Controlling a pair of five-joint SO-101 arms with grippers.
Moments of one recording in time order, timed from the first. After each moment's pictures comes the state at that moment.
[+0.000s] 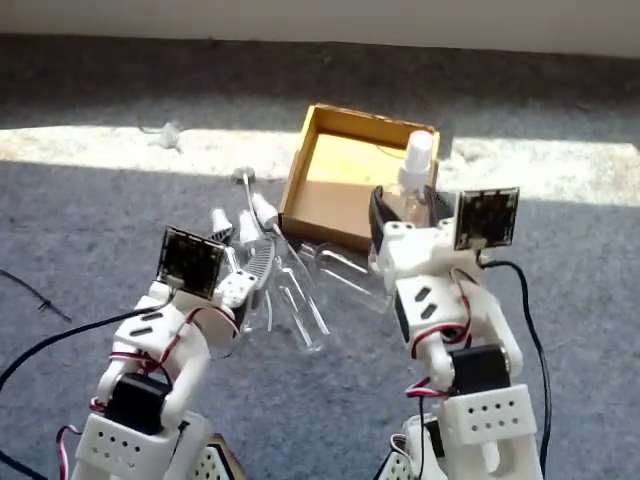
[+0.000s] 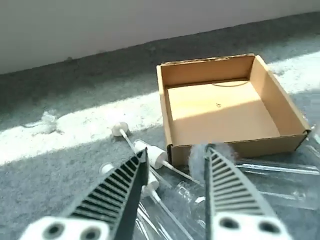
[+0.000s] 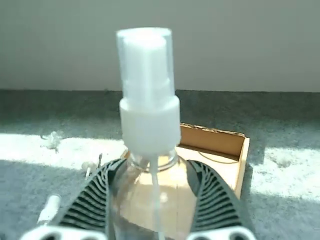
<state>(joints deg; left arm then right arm) 12.7 -88.7 76.4 42.6 0.9 -13.6 -66.4 58.4 29.1 -7.4</state>
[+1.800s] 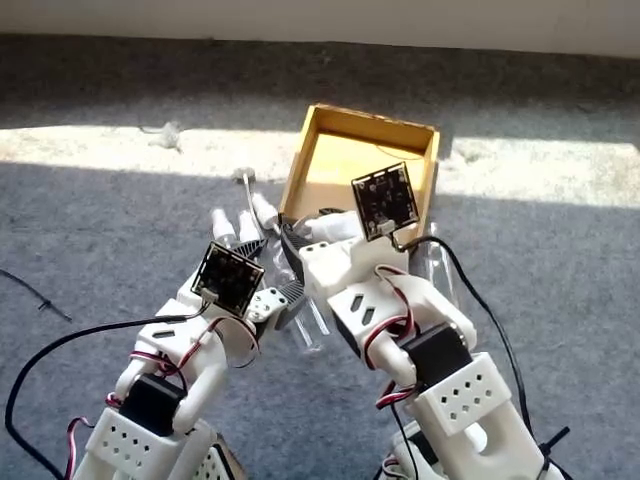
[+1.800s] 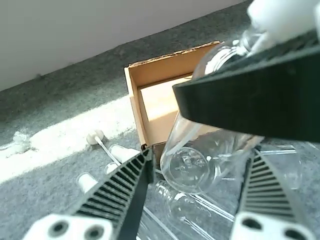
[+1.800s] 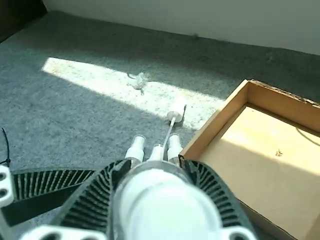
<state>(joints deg) 17.3 -88.6 80.7 37.6 -1.3 -33.8 -58.9 51.9 39.2 -6.6</state>
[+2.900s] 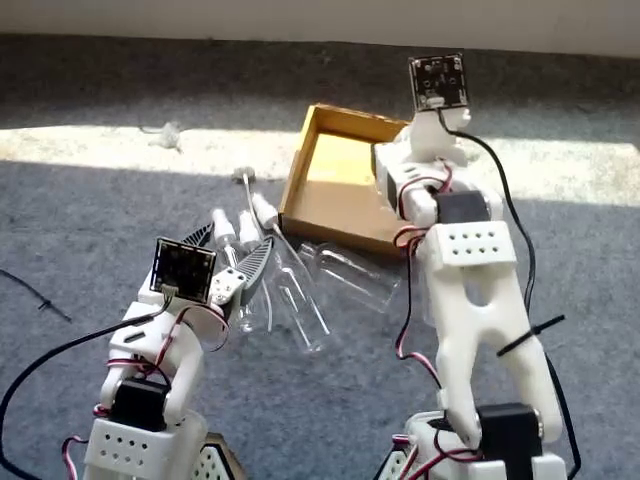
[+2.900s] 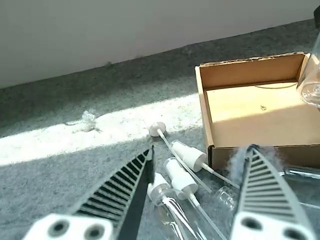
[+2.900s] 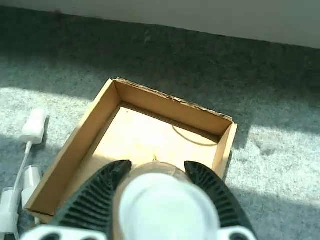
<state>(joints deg) 5.4 -94.5 85.8 35.6 -1.5 -9.4 -16.4 21.1 36.8 3.8</state>
